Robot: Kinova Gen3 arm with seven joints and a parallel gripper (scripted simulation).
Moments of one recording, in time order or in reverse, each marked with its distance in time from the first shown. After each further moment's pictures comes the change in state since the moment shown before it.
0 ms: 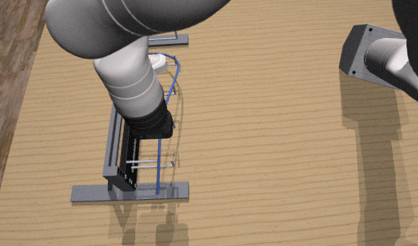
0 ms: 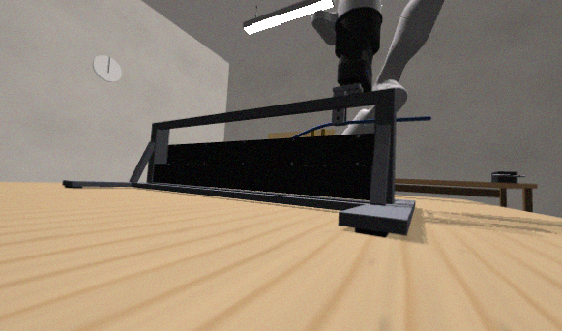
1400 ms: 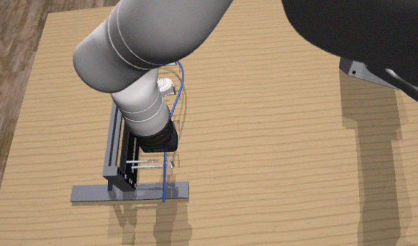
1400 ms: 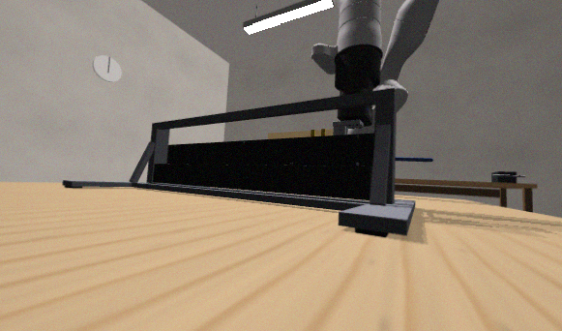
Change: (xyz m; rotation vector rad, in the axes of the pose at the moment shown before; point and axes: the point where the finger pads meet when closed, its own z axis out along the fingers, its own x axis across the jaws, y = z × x) arm 0.001 0.003 0.063 -0.005 0.004 -0.003
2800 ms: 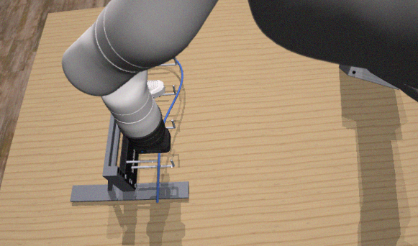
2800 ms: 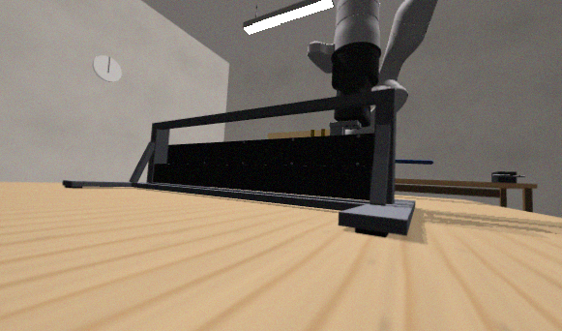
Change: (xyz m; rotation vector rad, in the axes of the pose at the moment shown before) arm -0.015 0.000 0.005 0.001 0.003 0.002
